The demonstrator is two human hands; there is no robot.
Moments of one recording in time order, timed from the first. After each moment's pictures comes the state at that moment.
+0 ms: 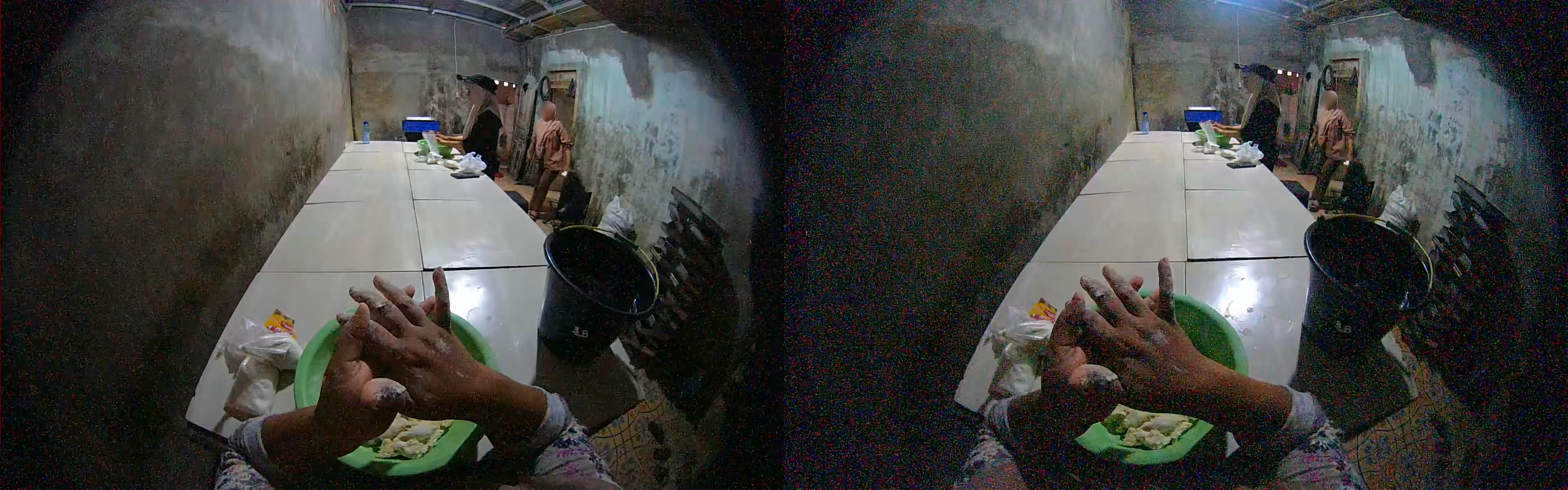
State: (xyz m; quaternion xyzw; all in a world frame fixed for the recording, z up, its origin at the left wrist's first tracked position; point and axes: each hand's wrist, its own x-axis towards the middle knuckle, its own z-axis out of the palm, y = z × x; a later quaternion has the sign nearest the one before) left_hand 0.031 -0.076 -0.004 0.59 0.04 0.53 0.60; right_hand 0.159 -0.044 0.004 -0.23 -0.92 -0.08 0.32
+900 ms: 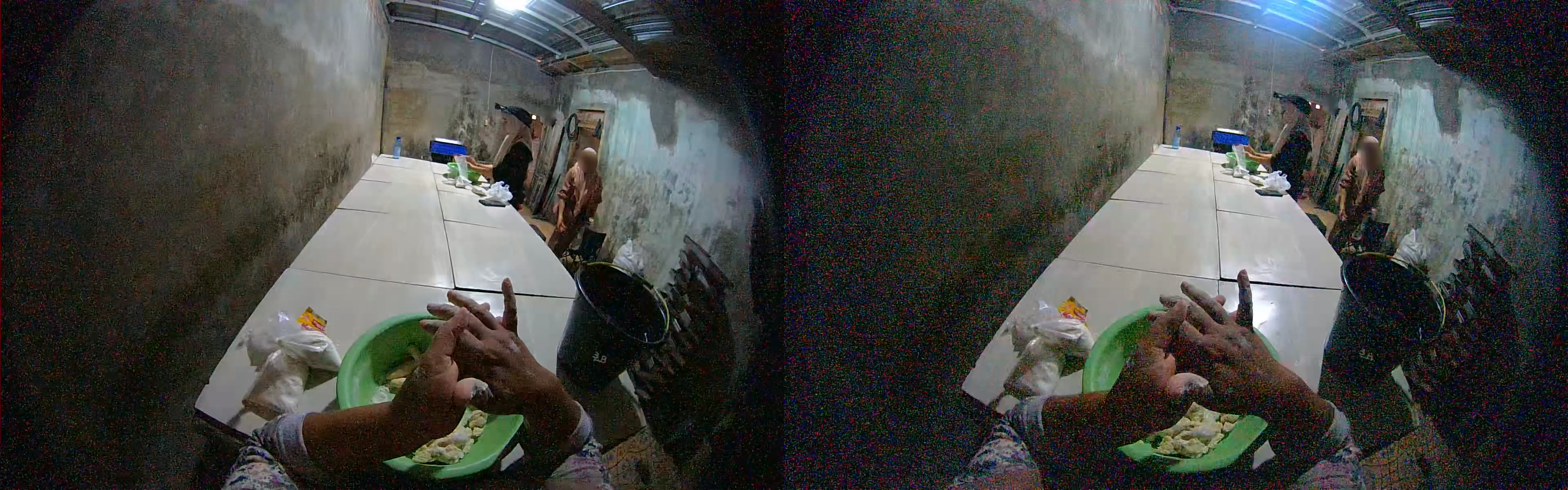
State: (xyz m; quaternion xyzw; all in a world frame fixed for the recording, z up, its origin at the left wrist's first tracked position) left_hand 0.018 -0.071 -0.031 0.66 0.10 0.54 0.50; right_hand 0.163 -0.045 0.015 -0.25 -0.94 -0.06 0.22
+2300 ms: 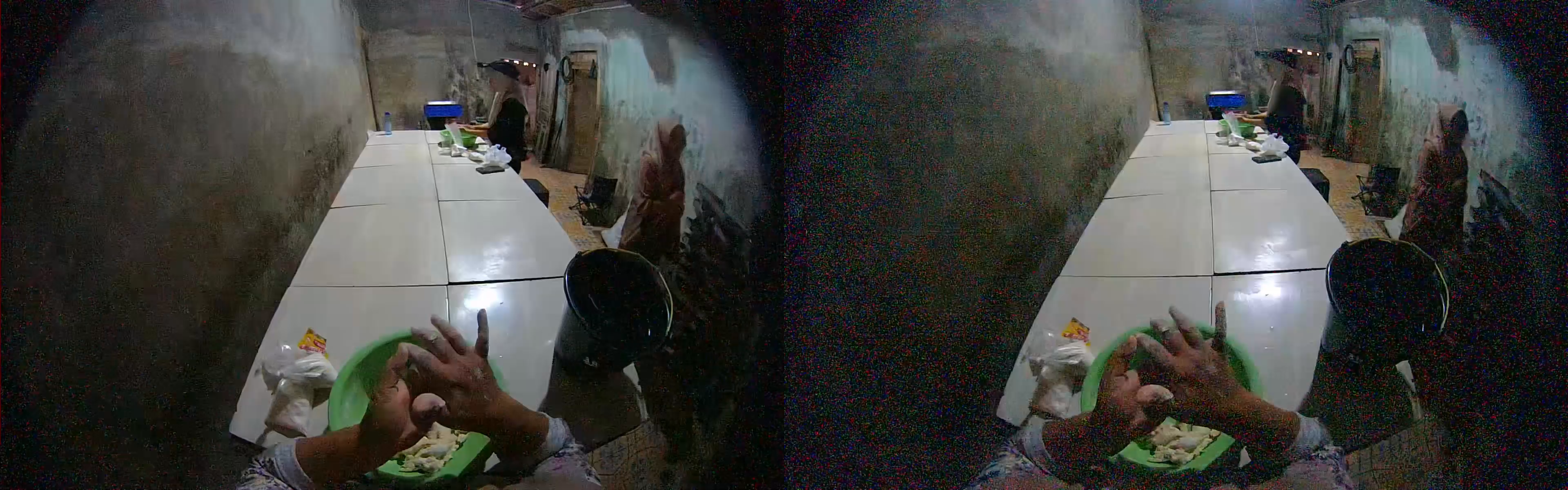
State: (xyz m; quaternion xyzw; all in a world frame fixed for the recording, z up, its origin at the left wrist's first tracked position) left_hand 0.033 -0.052 -0.011 0.68 0.21 0.56 0.44; right_hand 0.182 -0.019 0.016 -0.33 -0.89 -0.01 0.30
